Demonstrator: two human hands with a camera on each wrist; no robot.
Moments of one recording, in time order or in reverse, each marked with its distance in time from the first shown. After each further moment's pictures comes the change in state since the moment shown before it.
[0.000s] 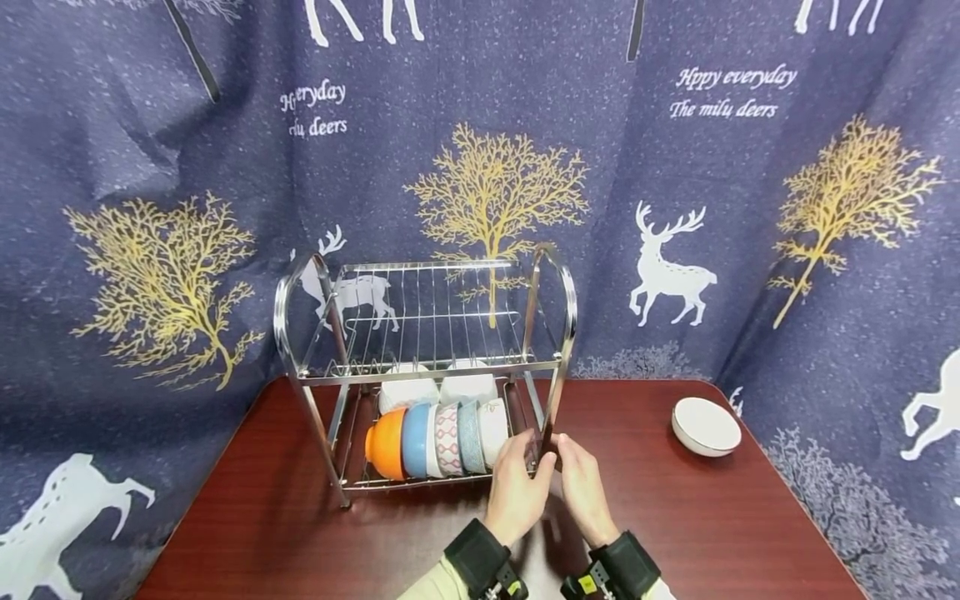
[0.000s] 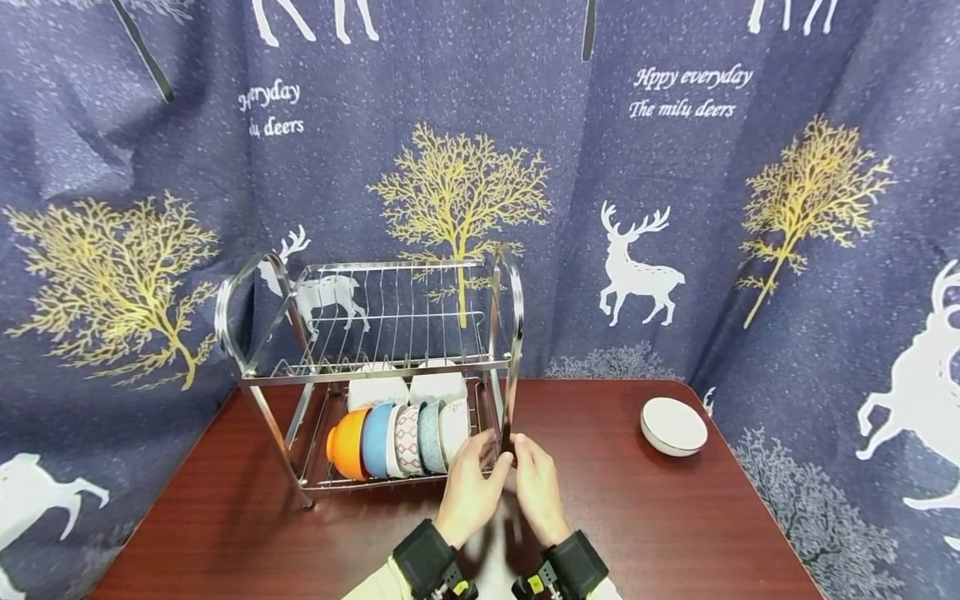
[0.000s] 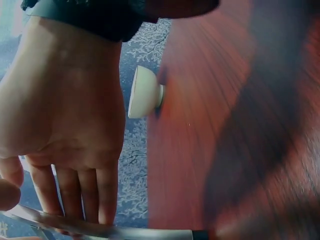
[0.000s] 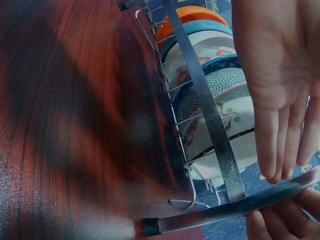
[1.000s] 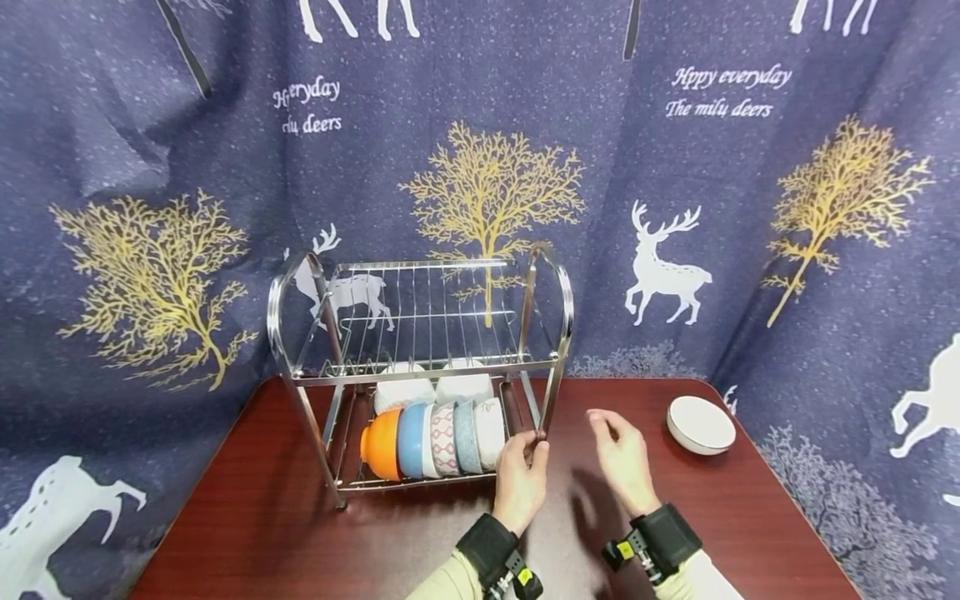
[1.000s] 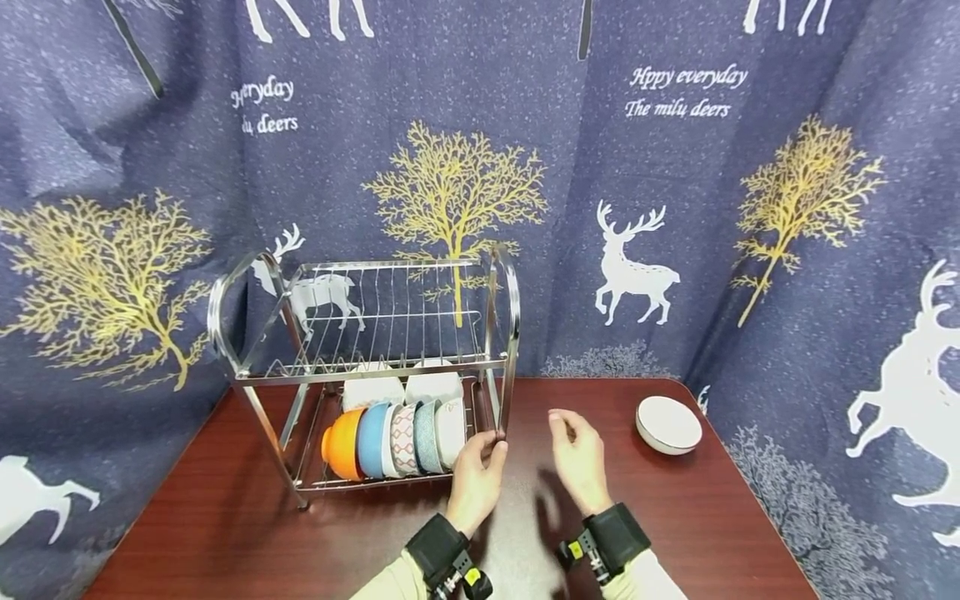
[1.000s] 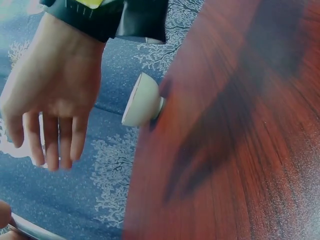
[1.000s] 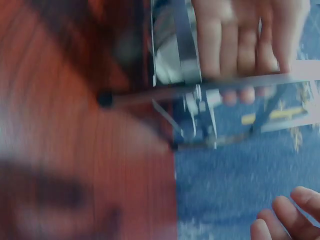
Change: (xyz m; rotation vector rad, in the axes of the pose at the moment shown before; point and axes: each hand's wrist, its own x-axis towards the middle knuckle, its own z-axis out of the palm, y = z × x) left_hand 0.006 -0.003 0.025 -0.233 0.129 -0.062; right_hand 0.035 -0.001 -0.060 -0.389 0.197 -0.064
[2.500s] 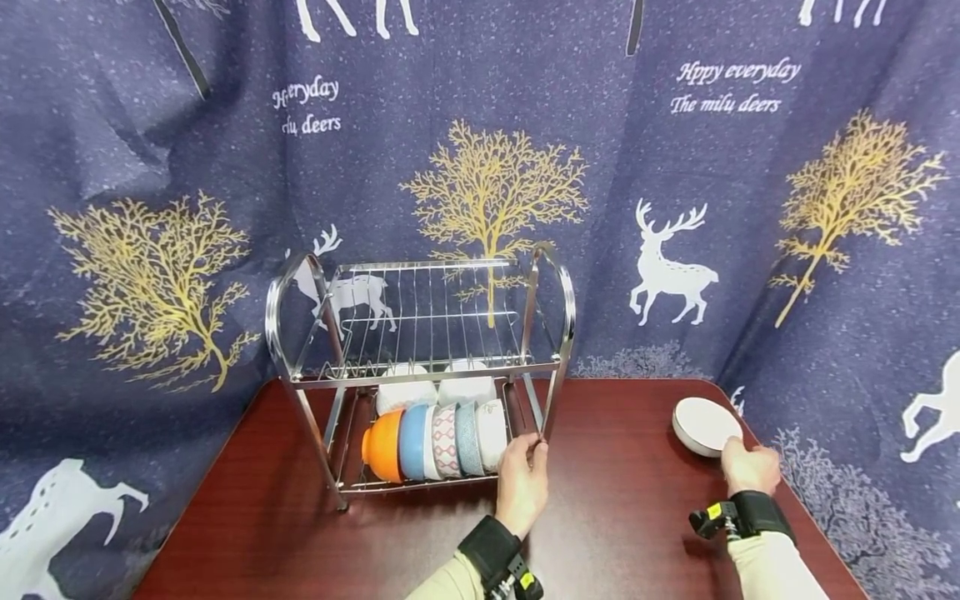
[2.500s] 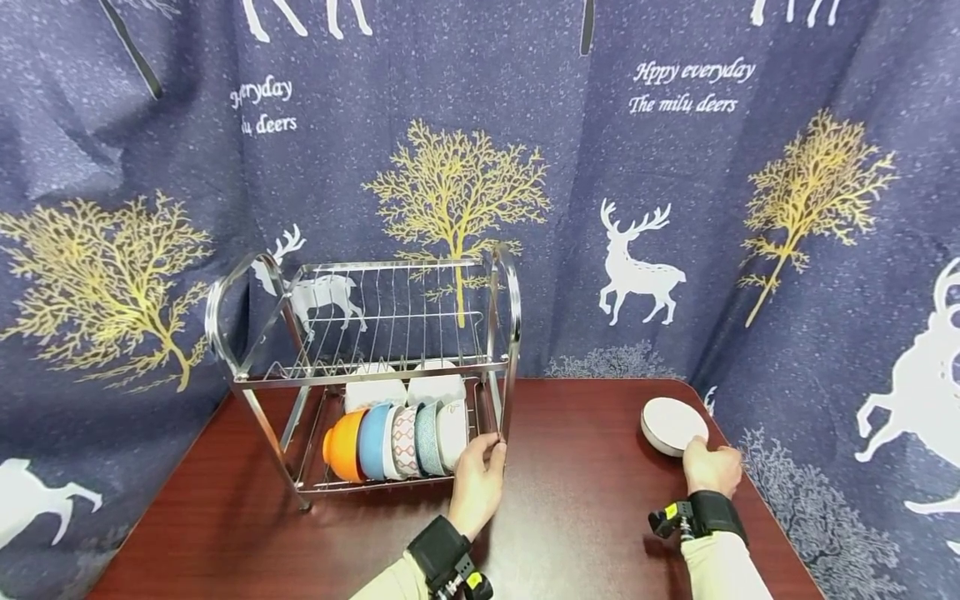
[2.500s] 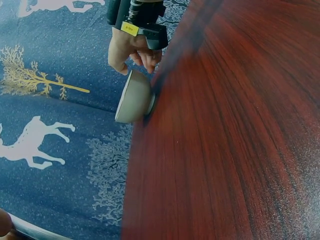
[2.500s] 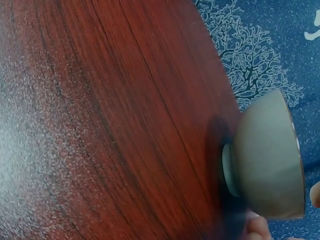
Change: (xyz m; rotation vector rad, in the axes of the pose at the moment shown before) left_hand 0.001 -0.003 0.000 0.117 -0.009 -0.047; right_hand 0.047 0.133 -0.120 -0.073 0.330 0.677
